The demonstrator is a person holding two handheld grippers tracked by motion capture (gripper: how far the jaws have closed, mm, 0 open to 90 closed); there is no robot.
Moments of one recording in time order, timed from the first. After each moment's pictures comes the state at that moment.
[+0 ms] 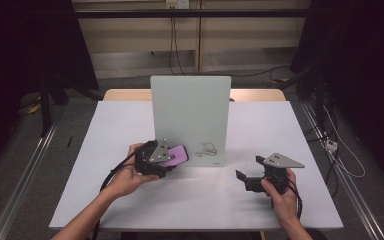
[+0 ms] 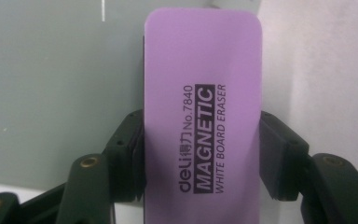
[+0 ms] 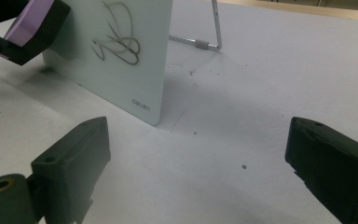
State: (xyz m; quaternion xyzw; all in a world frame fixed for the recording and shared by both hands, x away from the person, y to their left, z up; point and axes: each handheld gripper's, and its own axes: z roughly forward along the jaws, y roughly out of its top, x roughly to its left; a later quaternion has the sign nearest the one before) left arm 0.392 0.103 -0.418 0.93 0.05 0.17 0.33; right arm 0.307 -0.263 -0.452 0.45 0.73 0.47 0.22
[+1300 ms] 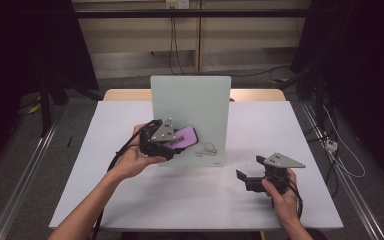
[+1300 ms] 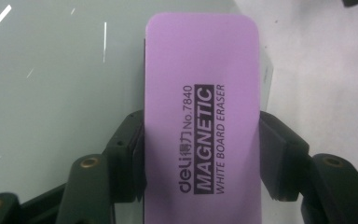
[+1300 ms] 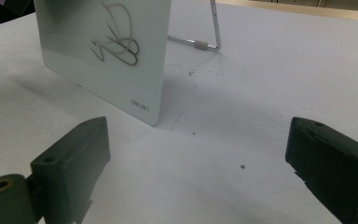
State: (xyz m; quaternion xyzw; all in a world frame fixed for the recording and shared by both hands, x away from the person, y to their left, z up) left arm 0.416 0.082 -0.369 0.90 0.04 0.18 0.38; right arm 0.306 -0.264 -0.452 0.45 0.73 0.47 0.21
